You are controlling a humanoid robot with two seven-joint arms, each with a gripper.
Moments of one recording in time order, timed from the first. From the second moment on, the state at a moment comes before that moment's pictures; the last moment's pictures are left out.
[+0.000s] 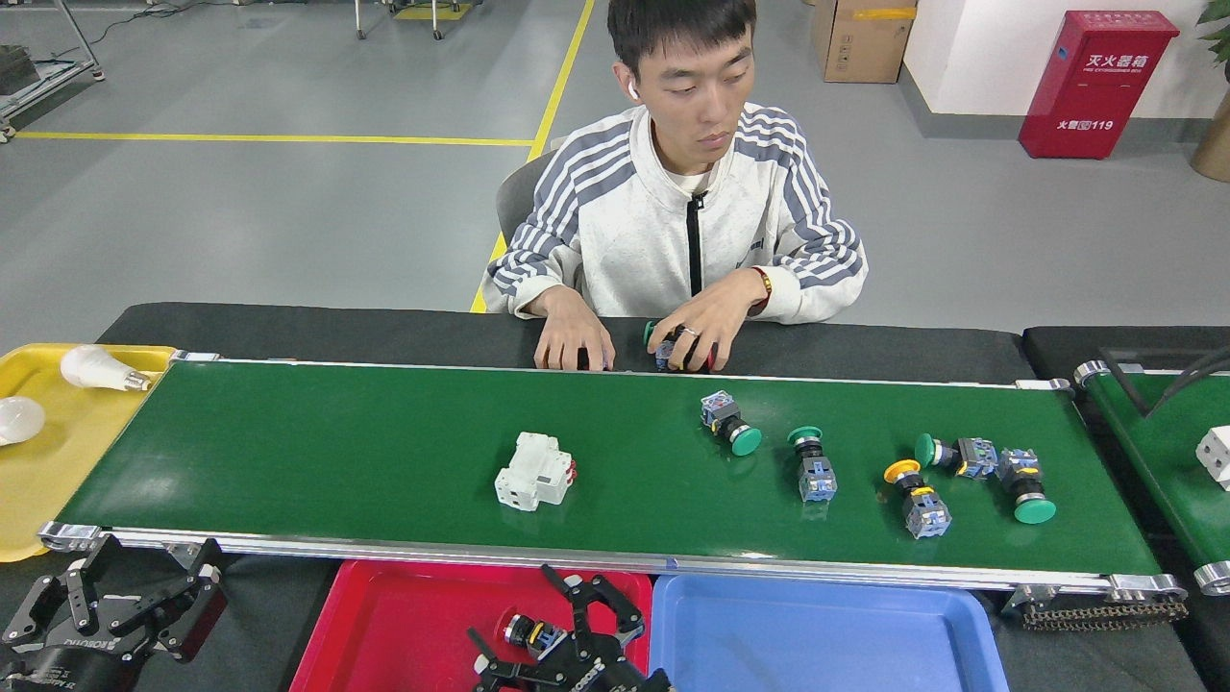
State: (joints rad) left arm 0.13 0.26 0.41 -1.56 -1.37 -0.42 -0.09; right arm 0.04 0.00 0.58 -1.69 1.46 0.15 0.03
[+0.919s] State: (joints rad) left arm -0.17 0.14 0.05 -1.30 -1.53 -0.45 -0.10; right arm -0.12 0.13 0.25 -1.38 1.42 0.31 0.01
